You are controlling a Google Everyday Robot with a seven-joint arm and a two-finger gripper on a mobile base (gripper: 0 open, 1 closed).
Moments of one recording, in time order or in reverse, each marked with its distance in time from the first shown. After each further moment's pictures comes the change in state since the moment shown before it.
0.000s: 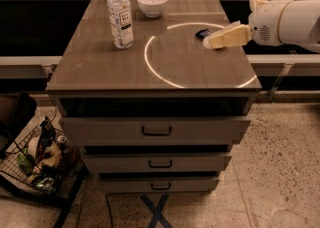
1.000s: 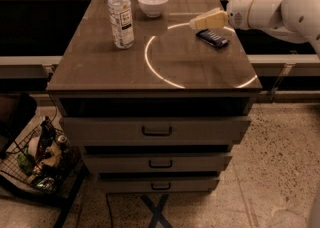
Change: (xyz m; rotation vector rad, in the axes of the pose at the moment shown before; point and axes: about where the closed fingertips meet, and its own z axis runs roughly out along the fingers) arm 0.000 -0.074 0.116 -0.056 -0.147 0.035
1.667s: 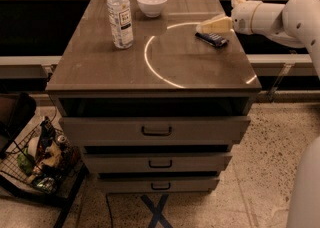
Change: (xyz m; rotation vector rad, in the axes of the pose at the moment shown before) arm 0.034 -0.034 0.010 0.006 -0.001 0.009
